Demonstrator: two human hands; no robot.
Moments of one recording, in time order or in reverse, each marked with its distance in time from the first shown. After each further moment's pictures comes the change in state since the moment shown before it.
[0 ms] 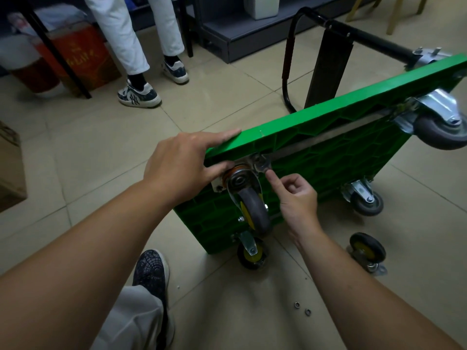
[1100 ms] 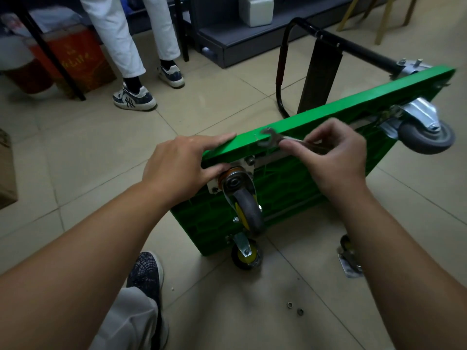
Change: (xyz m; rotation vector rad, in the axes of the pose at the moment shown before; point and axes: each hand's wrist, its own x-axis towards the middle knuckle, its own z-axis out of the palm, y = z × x) left_hand 0.000 0.000 0.000 0.005 -0.008 -0.009; right_hand 0.022 -0.106 -0.032 -0.597 -0.014 -0.546
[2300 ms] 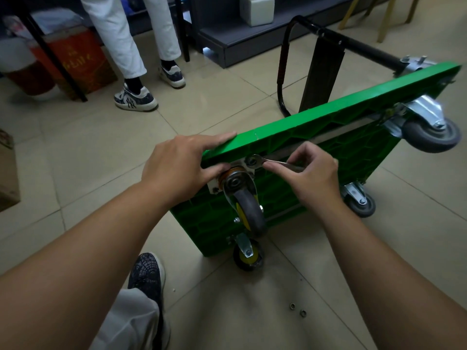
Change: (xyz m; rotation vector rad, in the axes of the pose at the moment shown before) left_hand 0.001 -0.001 -0.001 -0.011 -0.005 0.001; right_hand -0.016 0.039 0.036 -0.151 -0.071 0.163
